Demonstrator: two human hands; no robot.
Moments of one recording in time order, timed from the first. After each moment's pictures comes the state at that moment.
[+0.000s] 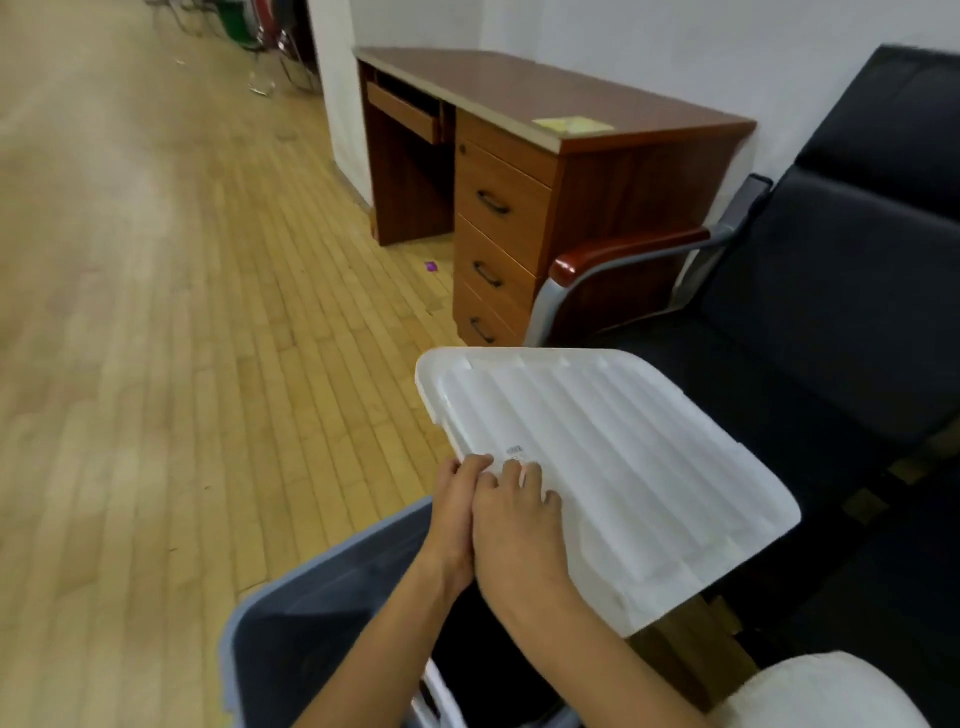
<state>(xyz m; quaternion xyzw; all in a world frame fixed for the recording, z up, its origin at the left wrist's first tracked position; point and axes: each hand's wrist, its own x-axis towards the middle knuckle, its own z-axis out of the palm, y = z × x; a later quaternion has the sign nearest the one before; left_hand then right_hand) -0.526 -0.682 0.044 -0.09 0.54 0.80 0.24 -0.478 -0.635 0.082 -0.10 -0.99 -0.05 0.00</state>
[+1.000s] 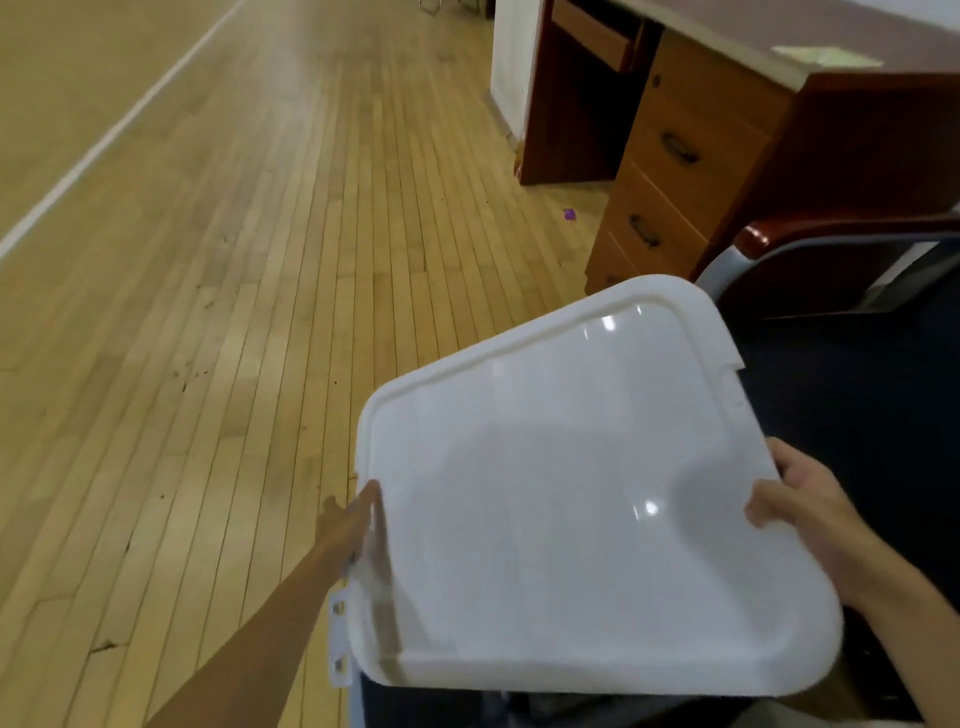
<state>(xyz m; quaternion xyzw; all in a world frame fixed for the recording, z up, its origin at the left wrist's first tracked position) -0.527 -0.937 -0.132 -0.36 0.75 0.54 0.16 -0.483 -0.509 0.091 -0.19 -0.76 0.61 -0.12</state>
